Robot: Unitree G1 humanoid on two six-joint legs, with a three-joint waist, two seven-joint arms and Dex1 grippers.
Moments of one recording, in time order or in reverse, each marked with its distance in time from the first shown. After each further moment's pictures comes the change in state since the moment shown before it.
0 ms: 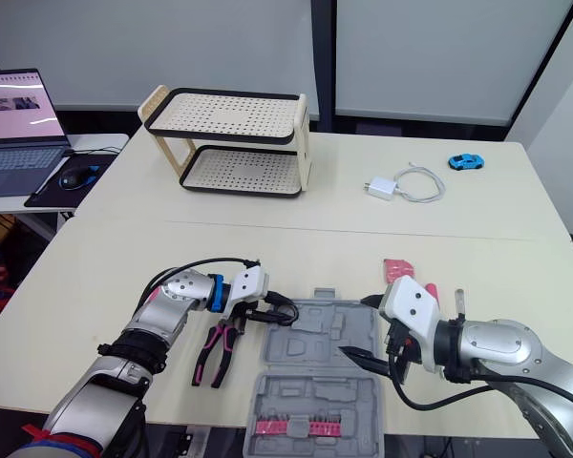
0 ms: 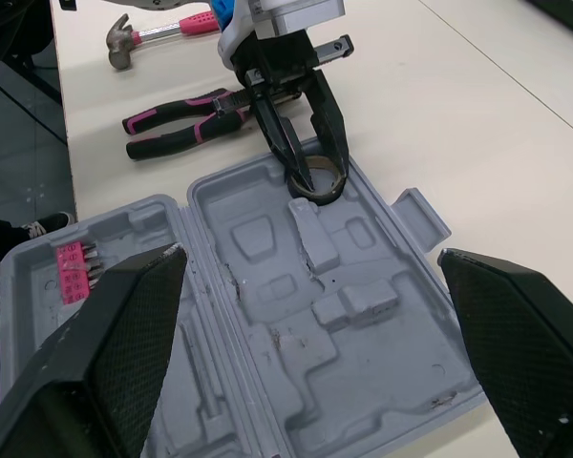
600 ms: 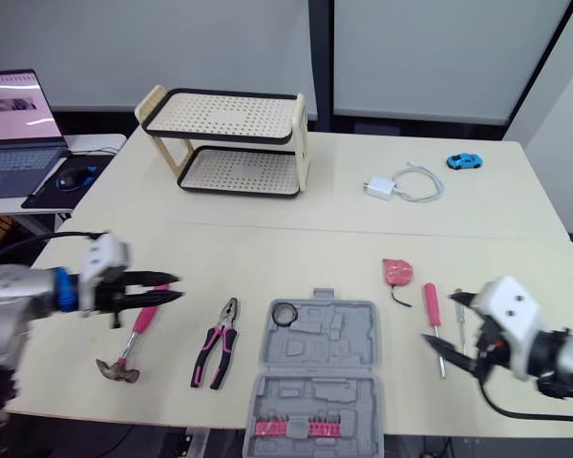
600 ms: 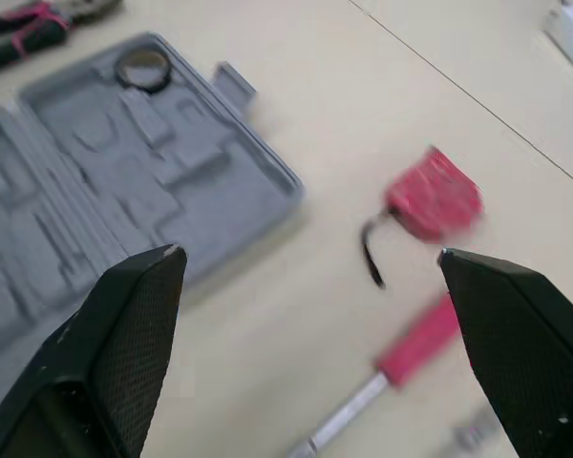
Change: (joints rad) left arm 0.417 0.517 0.506 -0.388 -0.268 0.408 -0.016; right arm 0.477 -0.083 -0.605 0.133 -0.105 -0.165 0.208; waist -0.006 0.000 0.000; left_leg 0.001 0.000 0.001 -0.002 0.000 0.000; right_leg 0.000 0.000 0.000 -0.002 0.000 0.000
